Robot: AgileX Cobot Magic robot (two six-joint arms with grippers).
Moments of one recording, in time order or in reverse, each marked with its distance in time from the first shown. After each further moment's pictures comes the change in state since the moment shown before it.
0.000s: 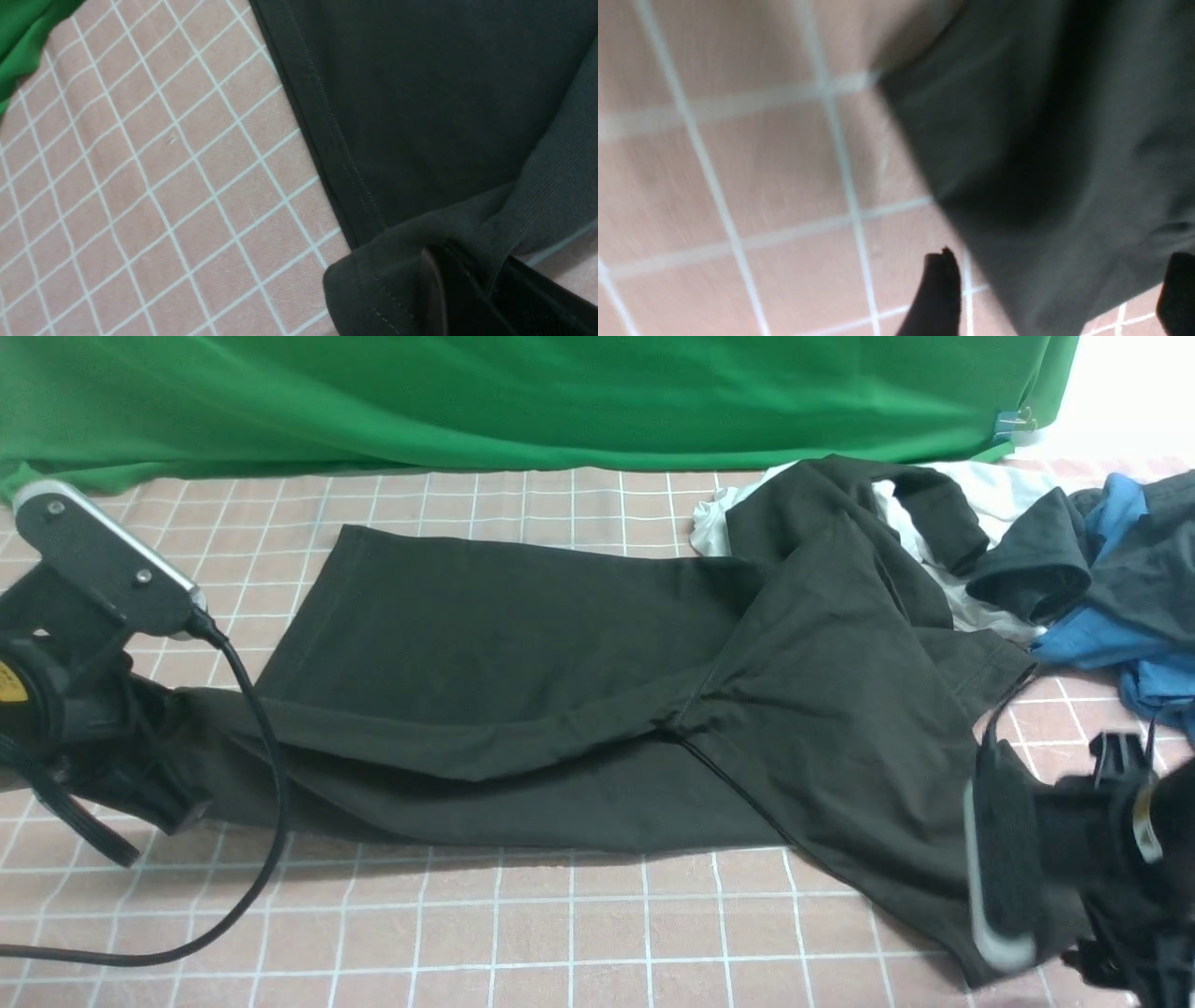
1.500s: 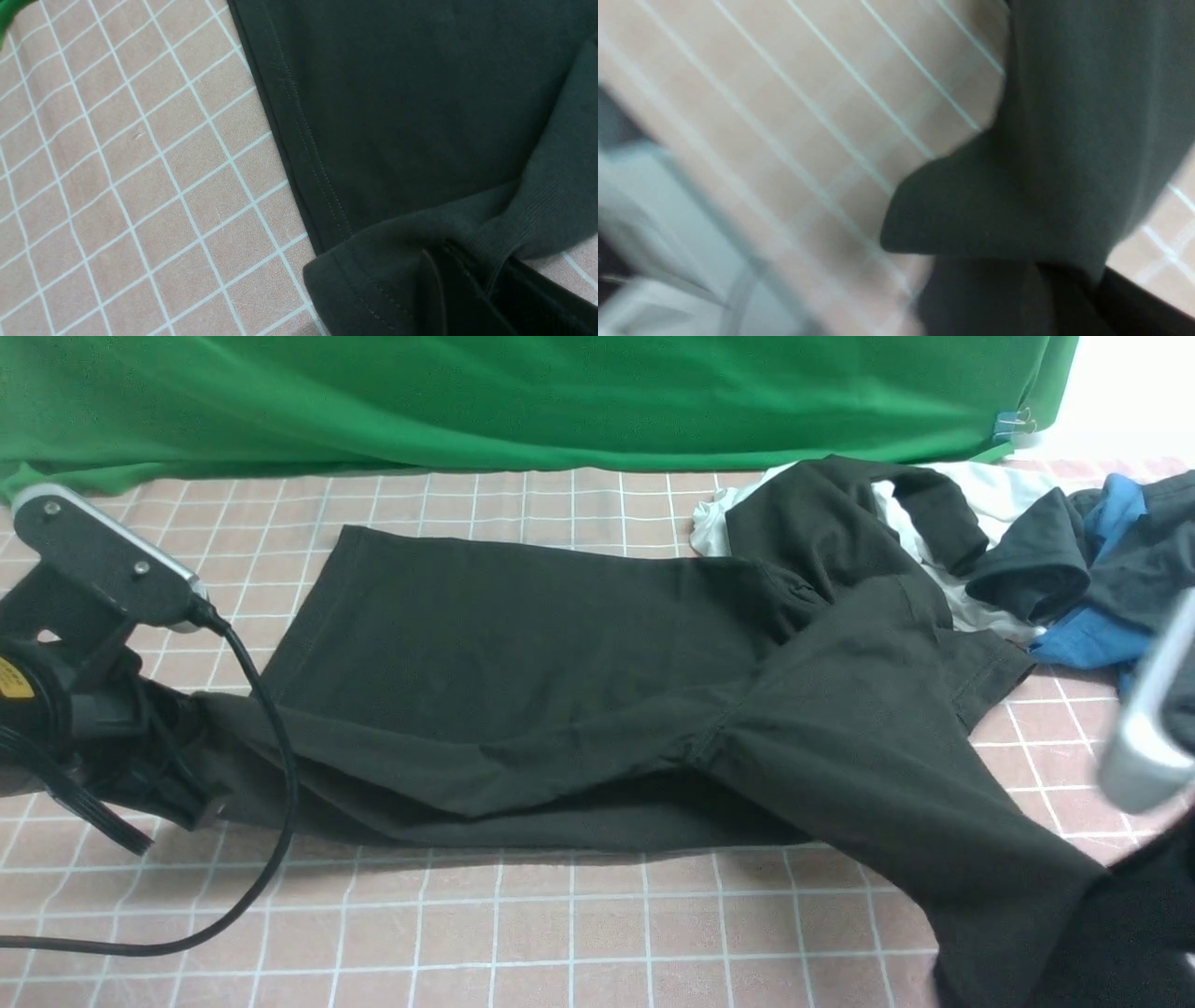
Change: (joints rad) right arm 0.160 -0.473 -0.273 0.474 0.484 0.563; left arm 0.001 0.001 0.000 -0.090 0.007 0.005
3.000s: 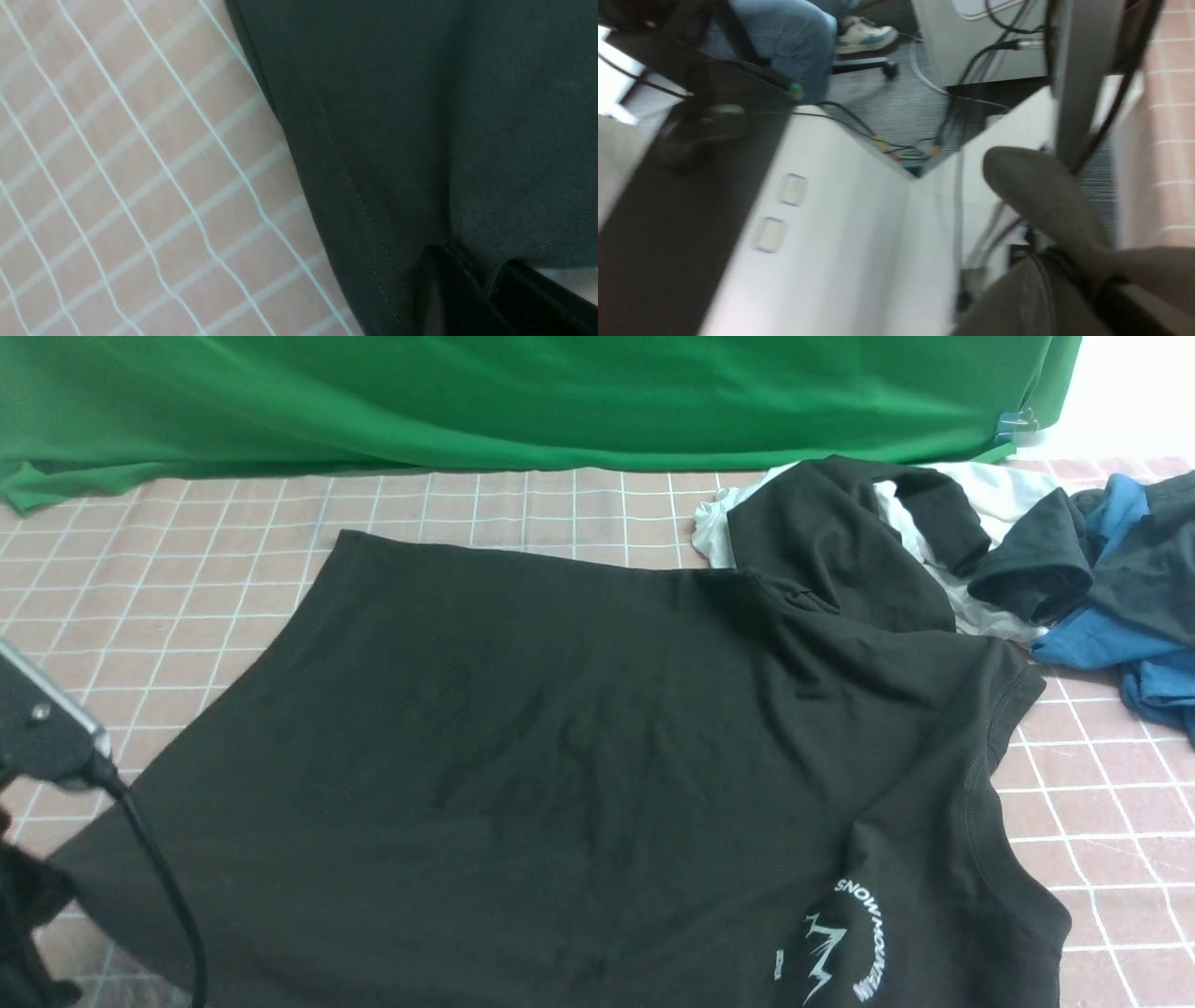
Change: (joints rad) right arm 0.957 -0.284 0.028 0.161 -0.183 0.182; left arm 0.000 -0.250 0.000 0.127 0.536 0.016
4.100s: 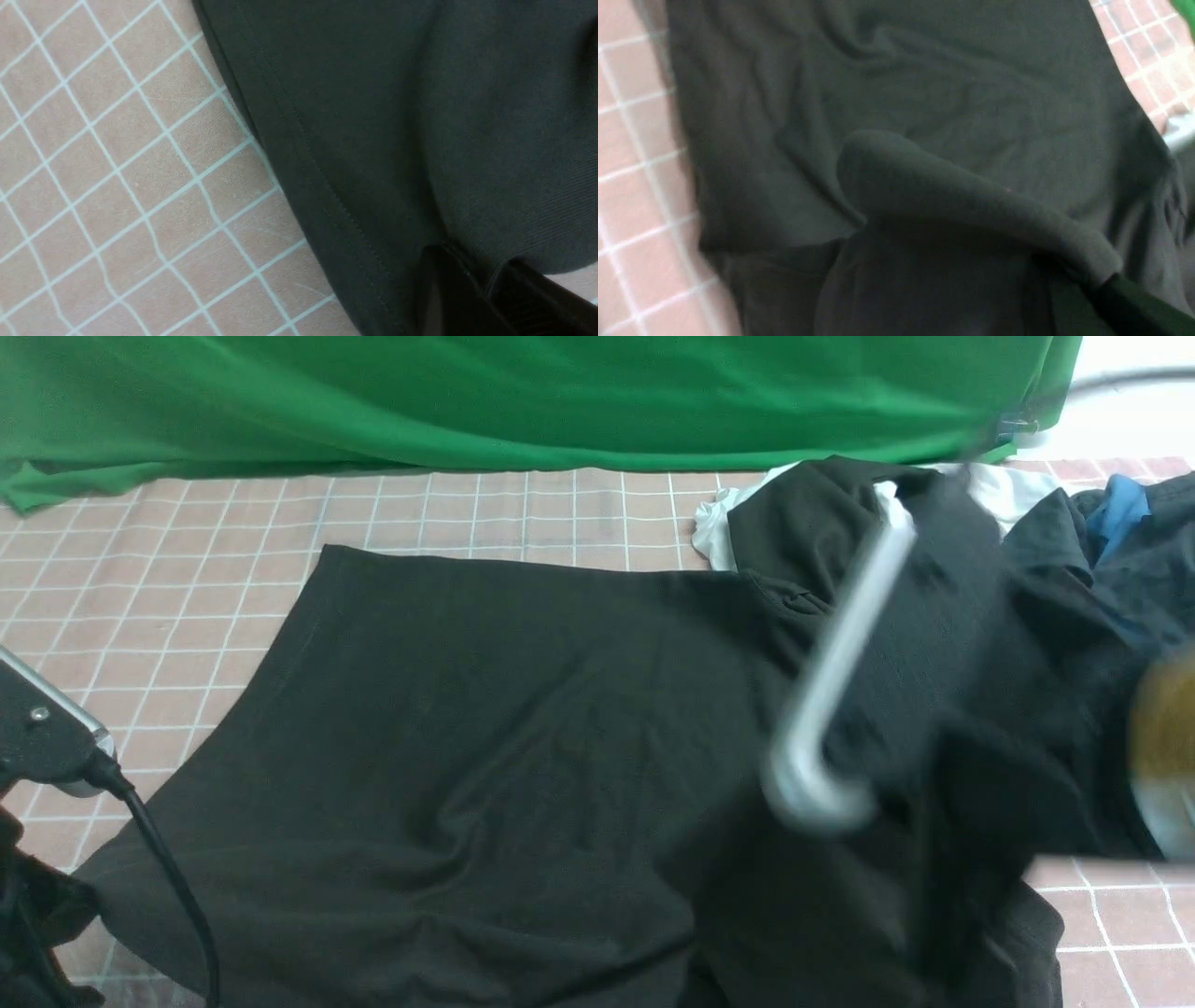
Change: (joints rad) right arm -0.570 0.562 -0.192 -0.548 -0.179 -0.028; left arm 0.000 -0.009 0.000 -0.074 0.001 -0.015
